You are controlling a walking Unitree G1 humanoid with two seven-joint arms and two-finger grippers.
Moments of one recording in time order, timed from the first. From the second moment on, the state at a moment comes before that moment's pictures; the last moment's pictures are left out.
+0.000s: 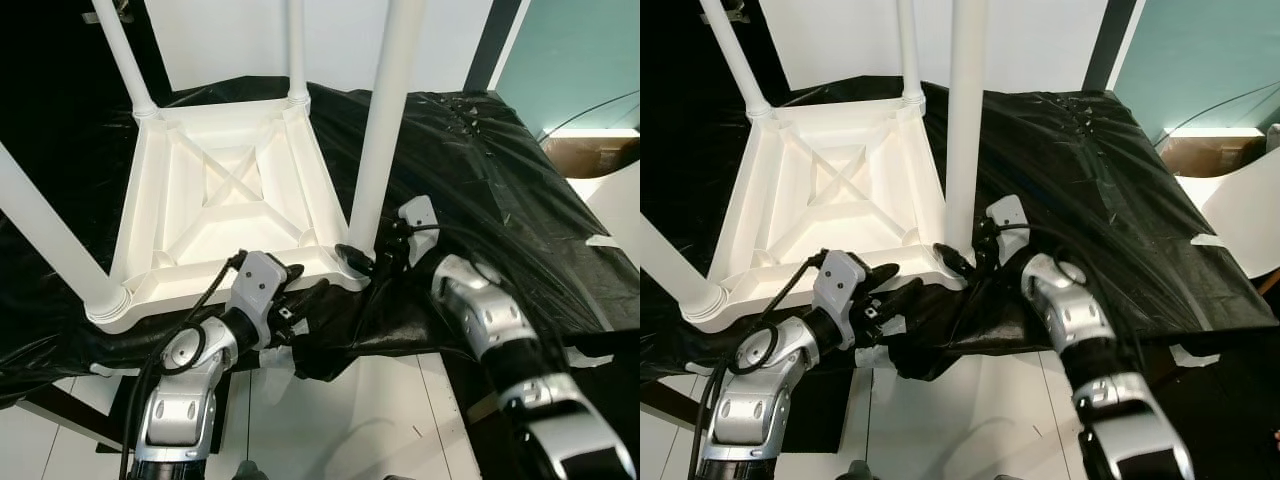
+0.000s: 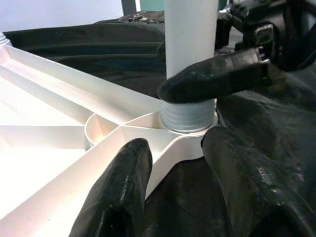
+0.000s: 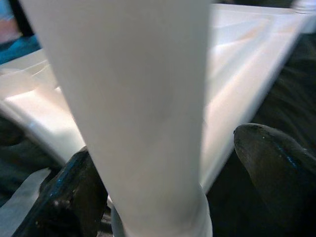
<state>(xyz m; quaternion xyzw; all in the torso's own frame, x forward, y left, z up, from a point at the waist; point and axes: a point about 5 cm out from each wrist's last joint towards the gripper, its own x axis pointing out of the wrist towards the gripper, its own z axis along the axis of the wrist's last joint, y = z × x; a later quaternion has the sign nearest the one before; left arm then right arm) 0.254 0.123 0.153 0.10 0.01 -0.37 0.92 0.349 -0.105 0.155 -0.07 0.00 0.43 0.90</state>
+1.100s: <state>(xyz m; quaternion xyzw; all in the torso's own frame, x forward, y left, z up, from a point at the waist) 0.255 0.128 0.150 0.10 0.02 -0.36 0.93 0.357 -0.074 0.139 -0.02 0.03 0.34 0.94</state>
